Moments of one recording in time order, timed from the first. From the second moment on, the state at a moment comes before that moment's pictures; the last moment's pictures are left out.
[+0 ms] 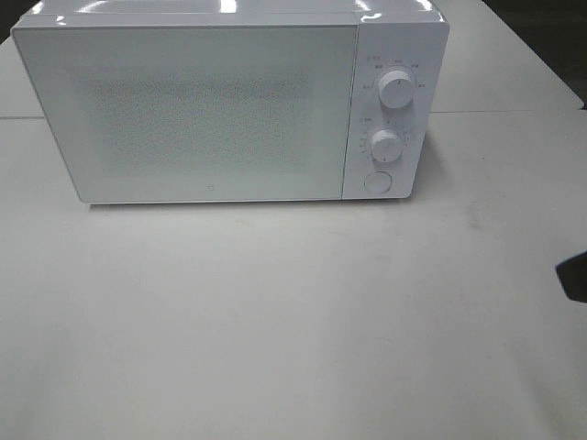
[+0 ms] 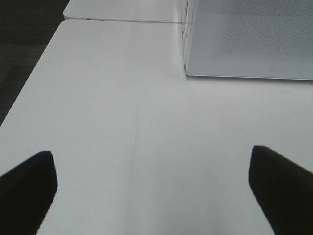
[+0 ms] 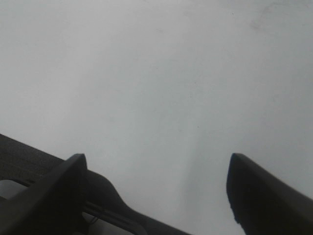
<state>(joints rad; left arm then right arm) 0.04 0.00 -0.50 -0.01 1.04 0.00 0.43 0.72 -0.64 -0.02 0.88 0.13</state>
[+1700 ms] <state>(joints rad) 0.04 0.00 -0.50 -0.01 1.04 0.00 0.16 -0.01 -0.52 -0.08 1.04 0.15</state>
